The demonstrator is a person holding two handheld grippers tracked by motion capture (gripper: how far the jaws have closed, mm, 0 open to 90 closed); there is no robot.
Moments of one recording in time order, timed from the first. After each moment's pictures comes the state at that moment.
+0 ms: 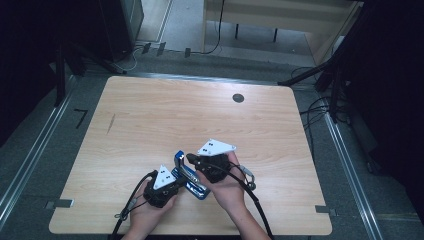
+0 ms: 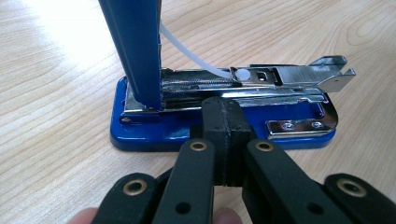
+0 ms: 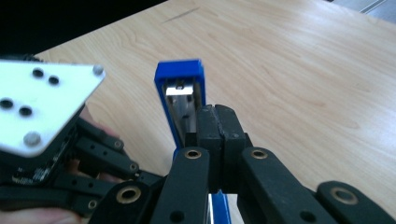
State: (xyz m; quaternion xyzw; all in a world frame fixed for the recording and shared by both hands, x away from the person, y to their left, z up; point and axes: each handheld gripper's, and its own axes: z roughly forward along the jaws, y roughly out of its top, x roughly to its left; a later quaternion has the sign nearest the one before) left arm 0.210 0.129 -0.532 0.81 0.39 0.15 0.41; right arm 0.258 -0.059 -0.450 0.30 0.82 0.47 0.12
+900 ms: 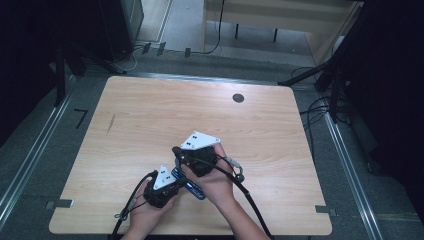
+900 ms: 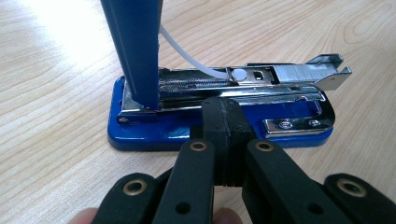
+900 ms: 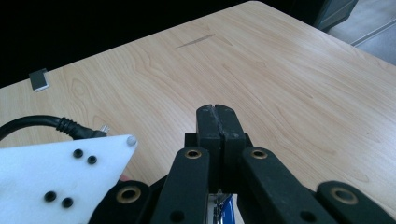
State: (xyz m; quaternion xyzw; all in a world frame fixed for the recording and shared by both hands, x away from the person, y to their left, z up) left arm 0.210 0.129 -0.532 0.81 0.38 0.15 0.41; right arm 0.261 -0.026 -0.424 0.27 0.83 0.48 0.13
